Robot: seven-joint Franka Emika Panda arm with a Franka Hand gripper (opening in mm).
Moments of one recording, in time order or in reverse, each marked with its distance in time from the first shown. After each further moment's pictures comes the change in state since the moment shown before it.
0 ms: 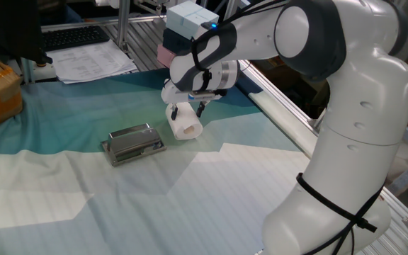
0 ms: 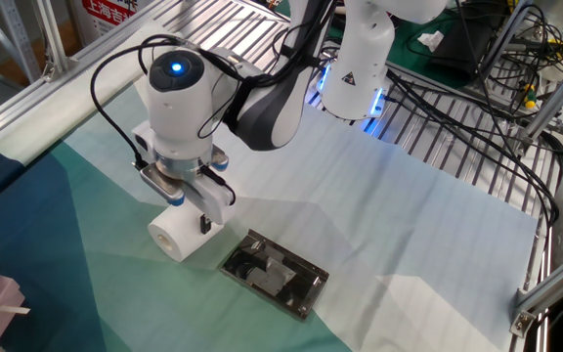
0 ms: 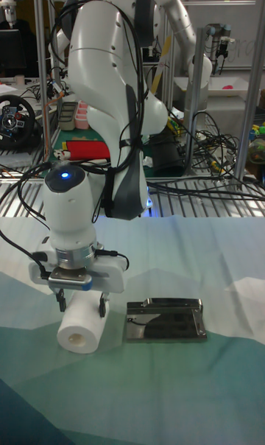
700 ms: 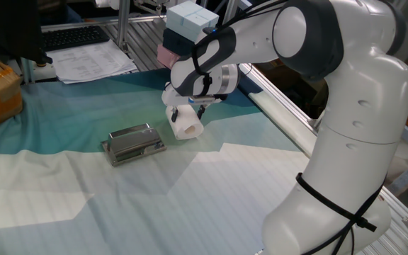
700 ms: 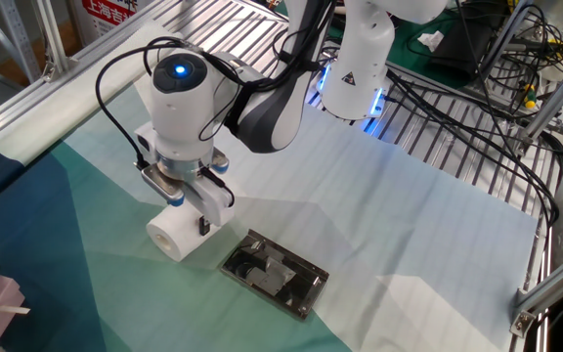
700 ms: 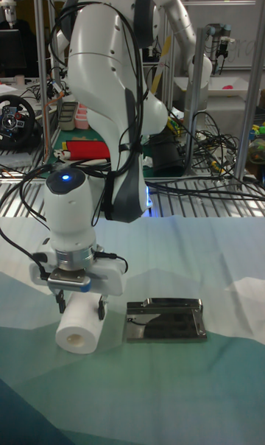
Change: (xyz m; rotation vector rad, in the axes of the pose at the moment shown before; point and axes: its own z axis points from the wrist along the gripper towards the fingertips) arm 0.002 -0.002 0.008 -0.001 -0.020 0.024
